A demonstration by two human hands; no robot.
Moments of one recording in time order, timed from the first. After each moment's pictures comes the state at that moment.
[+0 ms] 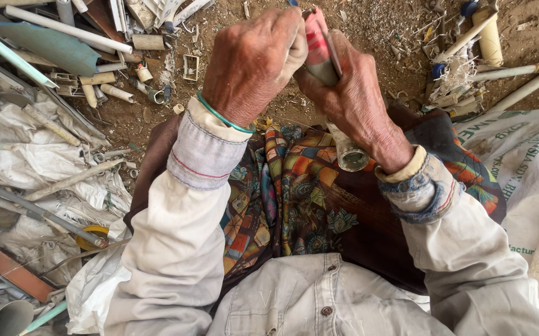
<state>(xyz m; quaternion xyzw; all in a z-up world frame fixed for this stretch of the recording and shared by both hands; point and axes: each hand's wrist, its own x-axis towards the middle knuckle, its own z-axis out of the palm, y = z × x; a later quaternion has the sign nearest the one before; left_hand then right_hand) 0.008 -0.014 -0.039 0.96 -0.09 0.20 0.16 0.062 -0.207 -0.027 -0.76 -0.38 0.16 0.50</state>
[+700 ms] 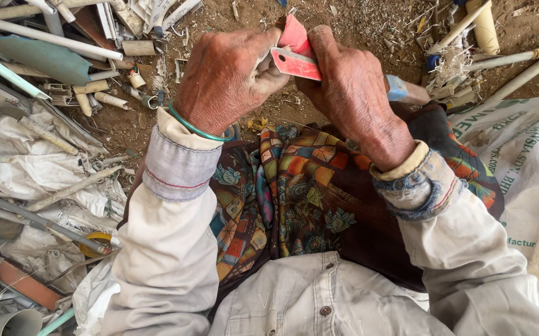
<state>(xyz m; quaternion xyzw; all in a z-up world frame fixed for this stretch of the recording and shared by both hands) -0.007 0.000 -0.007 0.94 -0.13 0.13 0.28 0.067 -0.216 -0.026 -0.86 -0.42 0.07 0.28</state>
